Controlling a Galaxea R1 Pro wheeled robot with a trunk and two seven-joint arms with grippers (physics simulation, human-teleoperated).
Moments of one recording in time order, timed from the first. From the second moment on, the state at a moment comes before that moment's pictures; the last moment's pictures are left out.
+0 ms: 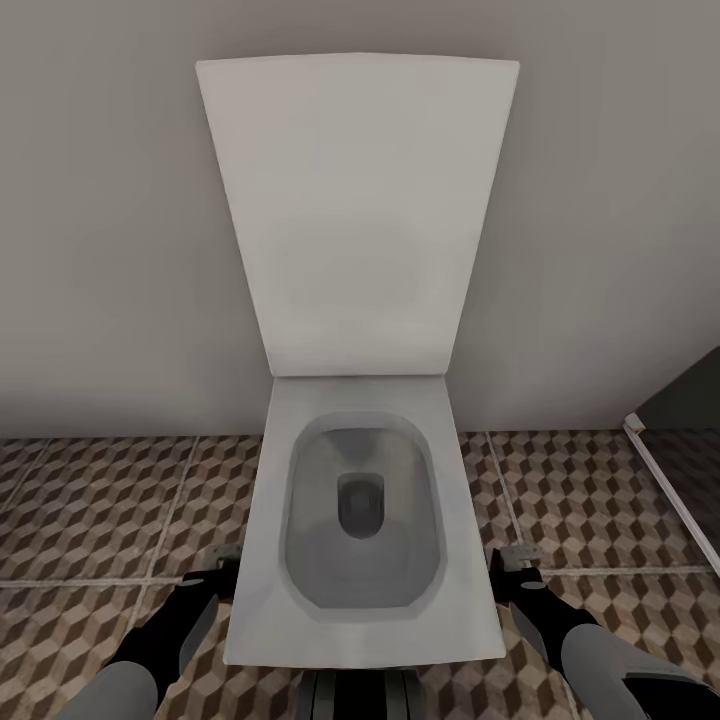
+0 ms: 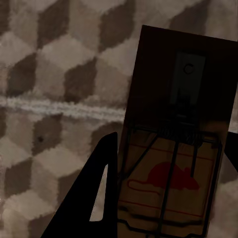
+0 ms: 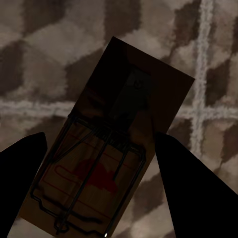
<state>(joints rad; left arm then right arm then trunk) -0.57 0.05 -0.01 -0.53 0.09 0.27 0.17 -0.74 -0.08 -0.03 -0.12 0.14 0.03 -0.10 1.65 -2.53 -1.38</state>
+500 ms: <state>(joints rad) -0.57 0.05 -0.01 -0.57 0.09 0.27 0.17 -0.74 -0.07 -0.04 -0.13 0.14 0.03 -0.10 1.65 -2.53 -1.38</state>
